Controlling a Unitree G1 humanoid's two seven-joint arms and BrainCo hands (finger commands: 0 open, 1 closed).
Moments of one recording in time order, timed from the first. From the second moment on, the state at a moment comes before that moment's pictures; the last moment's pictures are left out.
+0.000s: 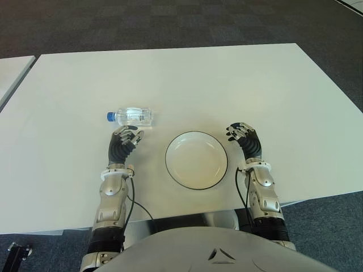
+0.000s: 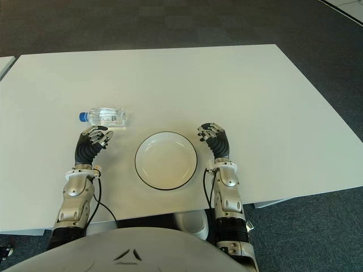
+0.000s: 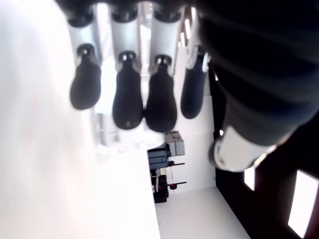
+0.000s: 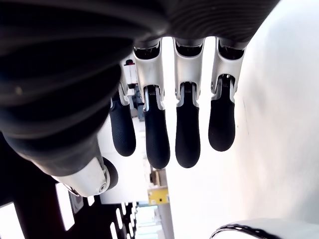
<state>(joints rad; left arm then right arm) 0.23 0.04 0.09 0.03 0.13 -0.24 0.12 0.08 0.00 -0.08 0.11 0.09 -0.06 0.03</state>
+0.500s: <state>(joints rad) 0.18 0.20 0.03 0.03 0.69 -0.32 0.46 0.08 0.00 -0.08 0.12 0.08 -0.06 0.03</state>
